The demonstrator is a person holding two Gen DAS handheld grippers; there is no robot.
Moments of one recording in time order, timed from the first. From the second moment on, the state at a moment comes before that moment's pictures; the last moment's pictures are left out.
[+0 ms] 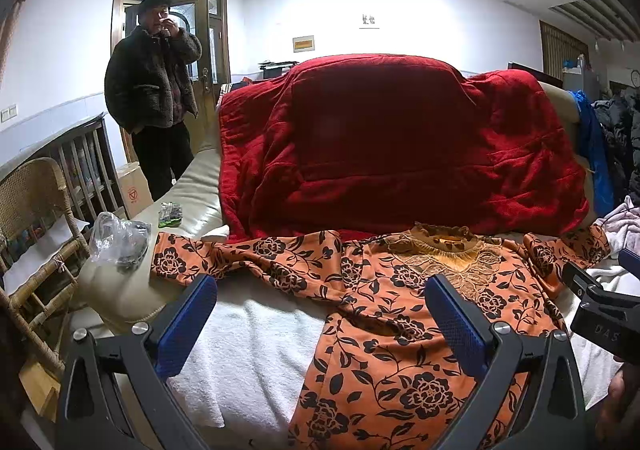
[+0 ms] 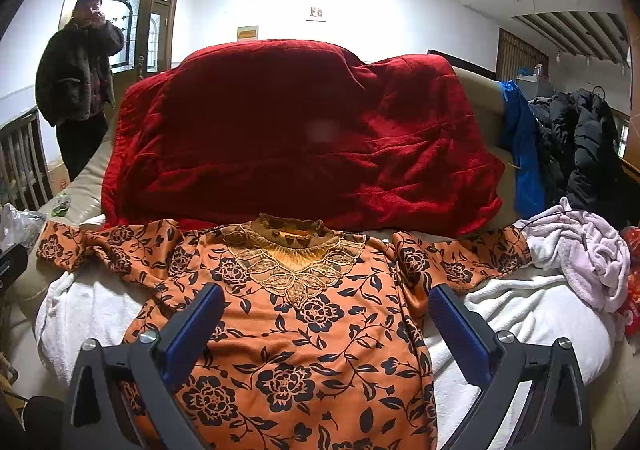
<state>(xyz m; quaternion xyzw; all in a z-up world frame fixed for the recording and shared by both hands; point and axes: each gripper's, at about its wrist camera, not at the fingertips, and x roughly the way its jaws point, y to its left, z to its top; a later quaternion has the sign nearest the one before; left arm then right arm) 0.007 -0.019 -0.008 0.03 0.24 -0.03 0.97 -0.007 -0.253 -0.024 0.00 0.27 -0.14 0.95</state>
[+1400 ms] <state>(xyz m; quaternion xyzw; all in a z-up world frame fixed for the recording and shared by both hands) 0.048 -0.061 -0.025 0.06 0.26 -0.05 0.96 0.011 -0.290 -0.044 0.01 0.29 -0.13 0.95</state>
